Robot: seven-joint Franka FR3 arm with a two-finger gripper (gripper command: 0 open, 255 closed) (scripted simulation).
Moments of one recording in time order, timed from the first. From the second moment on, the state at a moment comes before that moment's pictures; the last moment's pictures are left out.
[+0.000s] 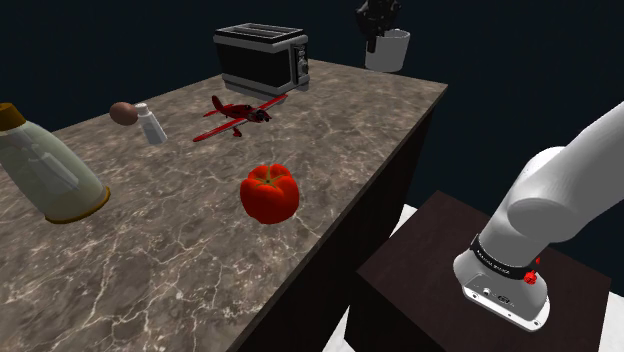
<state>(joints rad) 0.05 -0.30 0.01 -1.75 -0.05 1.48 0.18</state>
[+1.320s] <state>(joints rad) 0.20 -0.33 0.36 -1.74 0.05 1.44 0.68</state>
